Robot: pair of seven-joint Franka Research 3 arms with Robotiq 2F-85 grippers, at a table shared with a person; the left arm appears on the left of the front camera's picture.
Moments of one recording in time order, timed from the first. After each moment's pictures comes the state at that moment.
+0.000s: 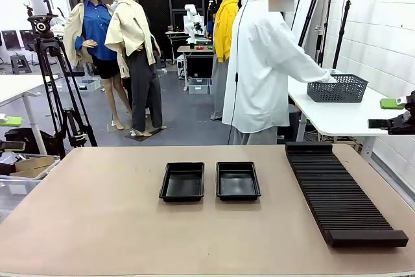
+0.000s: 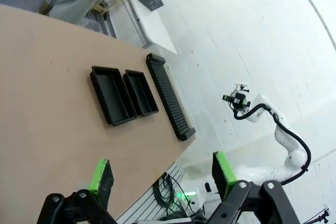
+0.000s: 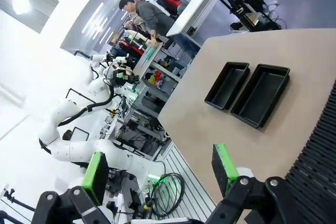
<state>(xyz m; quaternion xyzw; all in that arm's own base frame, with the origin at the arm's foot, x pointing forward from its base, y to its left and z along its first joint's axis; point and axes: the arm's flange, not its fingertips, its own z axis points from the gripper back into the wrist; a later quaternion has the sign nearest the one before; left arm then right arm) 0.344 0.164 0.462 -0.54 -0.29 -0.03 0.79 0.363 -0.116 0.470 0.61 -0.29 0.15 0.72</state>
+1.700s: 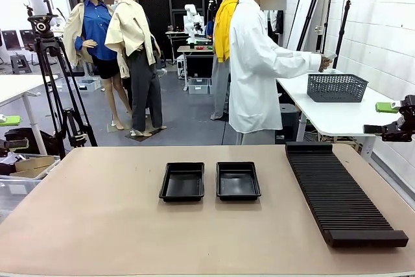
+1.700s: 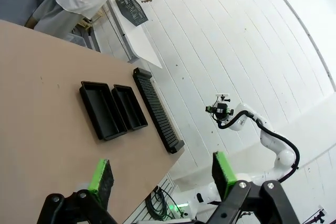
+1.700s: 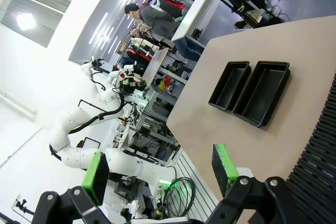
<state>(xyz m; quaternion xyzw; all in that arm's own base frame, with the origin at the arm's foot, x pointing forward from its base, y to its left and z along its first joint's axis) 0.353 0.167 0.443 -0.58 -0.31 -0.03 0.75 0.377 -0.122 0.448 0.64 -0.27 0.11 0.71</state>
